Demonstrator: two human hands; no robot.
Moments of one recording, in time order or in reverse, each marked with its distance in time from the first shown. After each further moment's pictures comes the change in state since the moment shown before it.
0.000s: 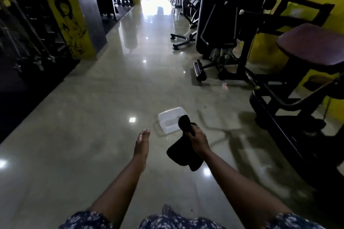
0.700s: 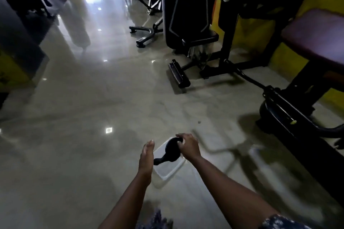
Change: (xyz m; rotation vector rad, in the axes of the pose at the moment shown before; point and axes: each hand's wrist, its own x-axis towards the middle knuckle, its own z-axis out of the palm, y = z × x) left_hand 0.465 0.136 0.163 0.186 -0.263 -0.072; right_hand 0.480 -0.014 0.052 -0.058 0.083 0.287
